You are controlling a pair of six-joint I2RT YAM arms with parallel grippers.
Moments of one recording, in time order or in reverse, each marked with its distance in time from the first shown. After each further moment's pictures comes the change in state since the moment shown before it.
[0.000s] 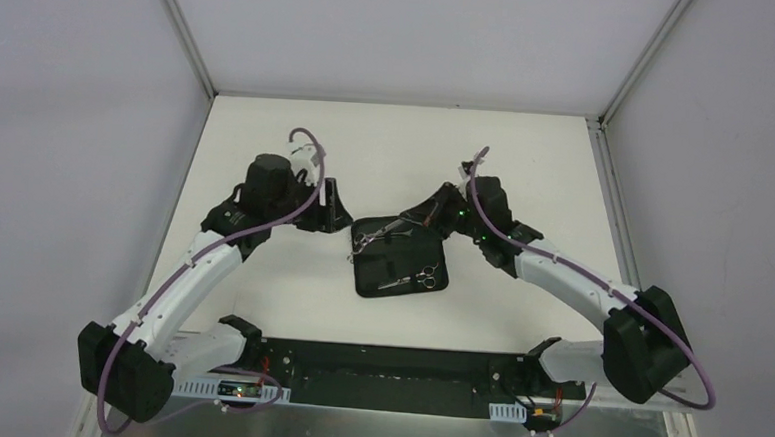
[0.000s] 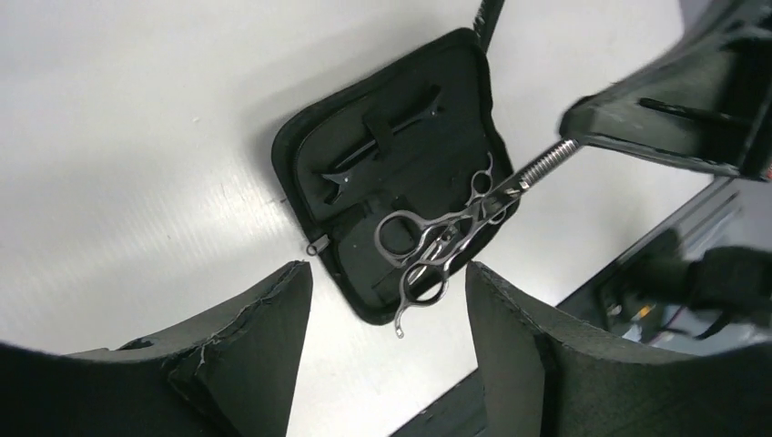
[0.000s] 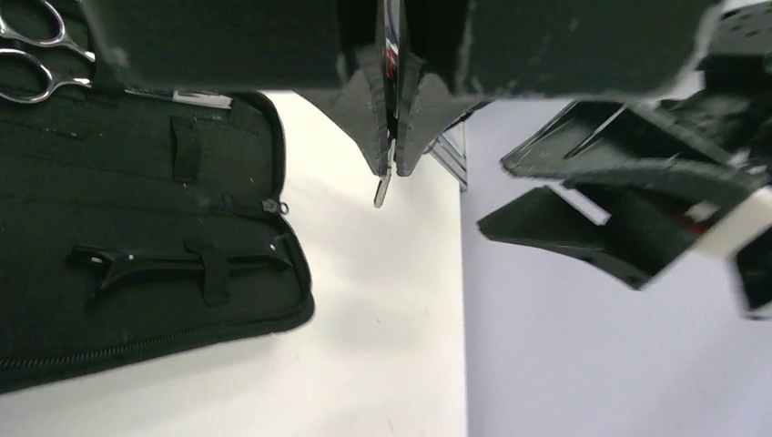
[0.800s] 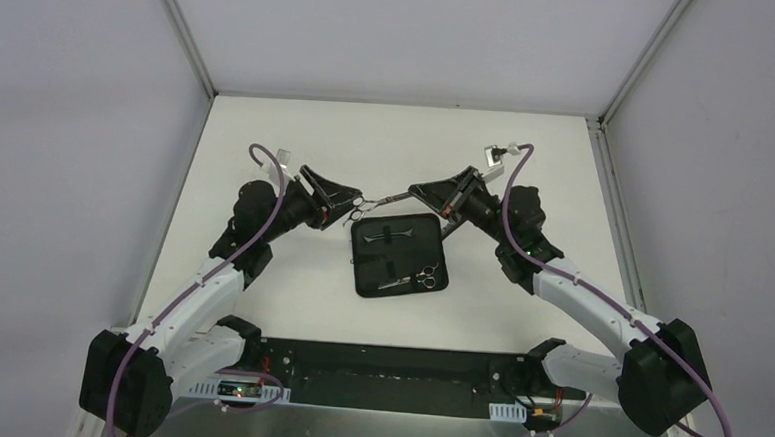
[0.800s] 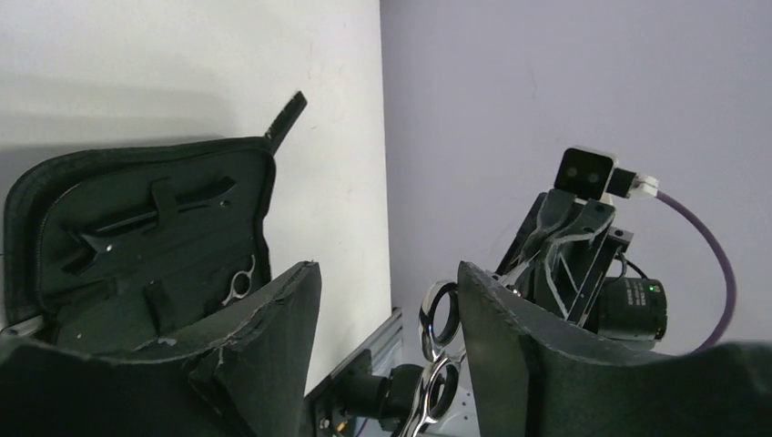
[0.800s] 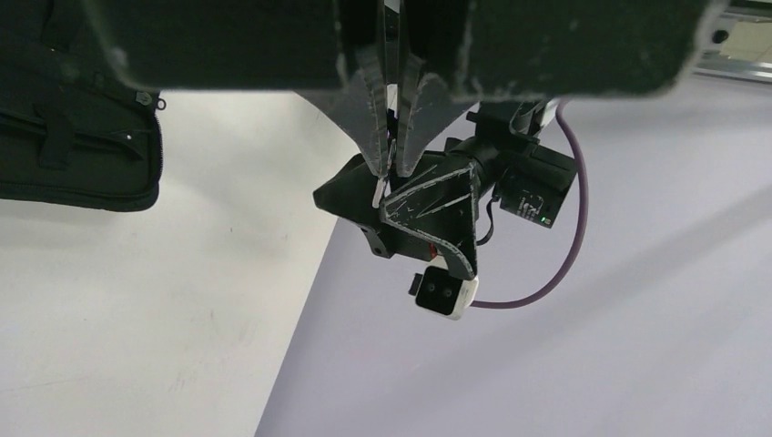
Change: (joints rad) left arm 0.085 -0.128 -0.379 0.711 0.058 -0.908; right arm -0.059 -0.196 -0.130 0.425 -0.052 0.029
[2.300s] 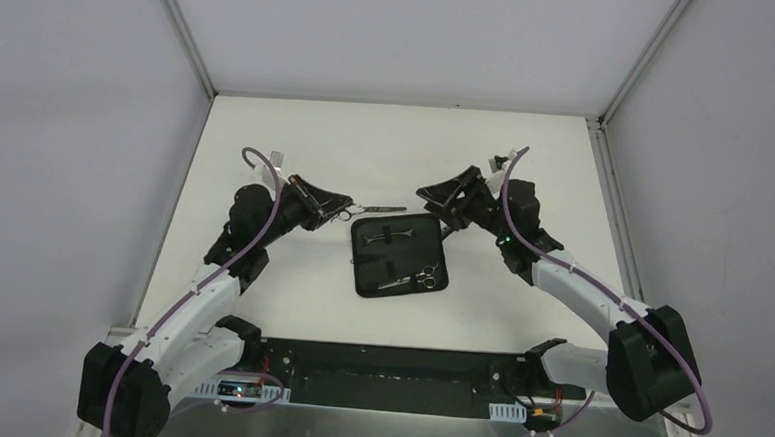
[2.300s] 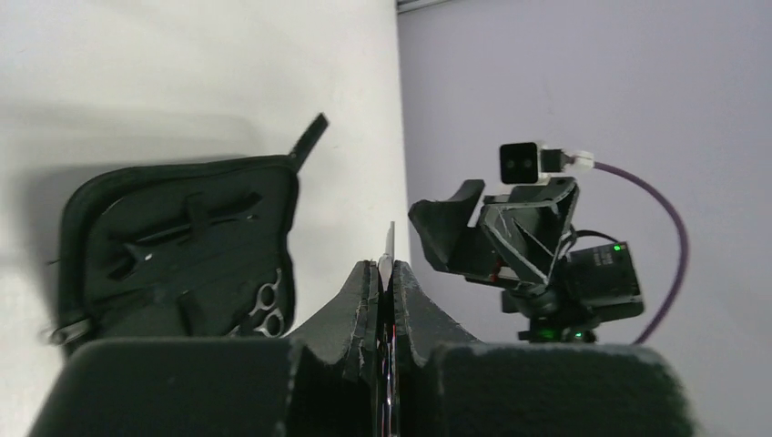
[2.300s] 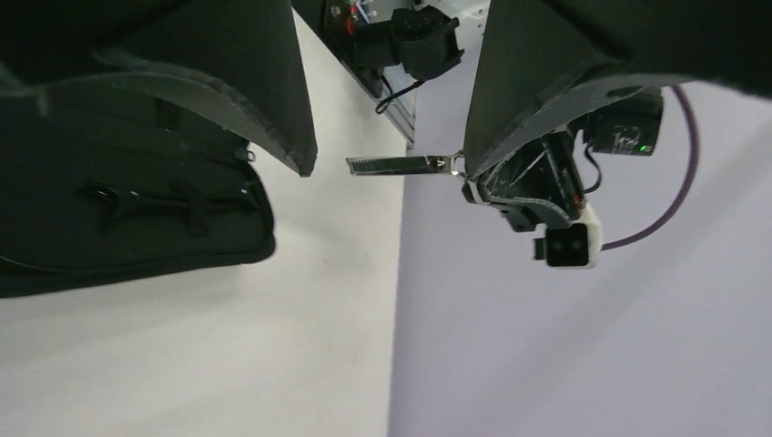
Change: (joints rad) left arm 0.006 -0.033 -0.013 0.016 -0.044 0.021; right arm -0.104 0.089 -0.021 -0.084 -0.044 0.063
